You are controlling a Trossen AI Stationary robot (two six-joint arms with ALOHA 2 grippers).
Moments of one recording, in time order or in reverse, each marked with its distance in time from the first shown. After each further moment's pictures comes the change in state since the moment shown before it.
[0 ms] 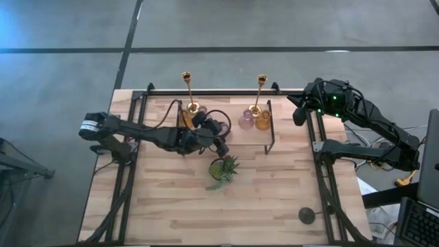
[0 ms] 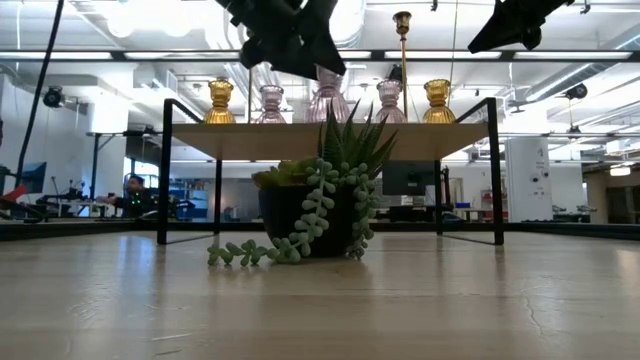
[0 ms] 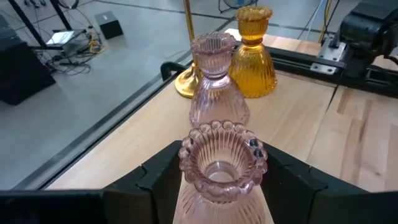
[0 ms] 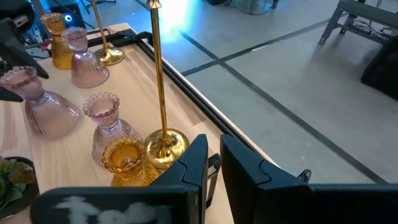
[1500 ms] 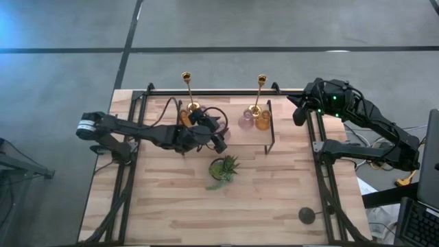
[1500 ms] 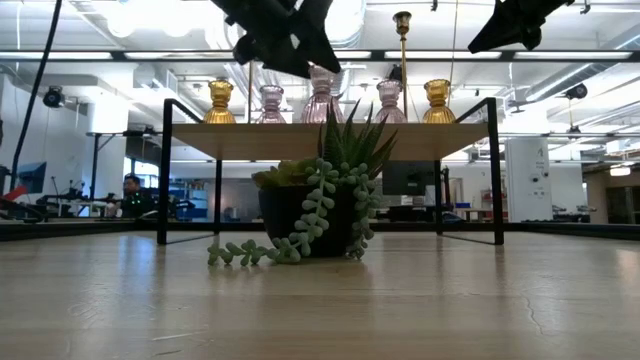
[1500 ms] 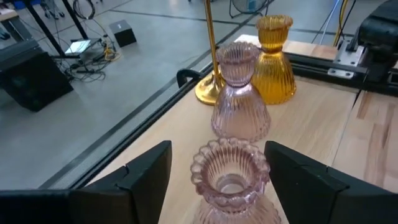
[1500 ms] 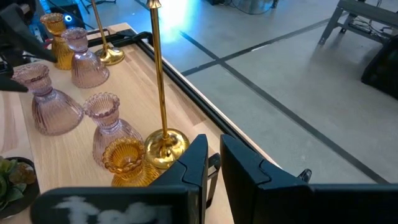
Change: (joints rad) left arm 0.016 -0.034 -0.022 0.004 -0.039 0.043; right arm 0.000 0.000 0.000 -0.001 0.000 0.003
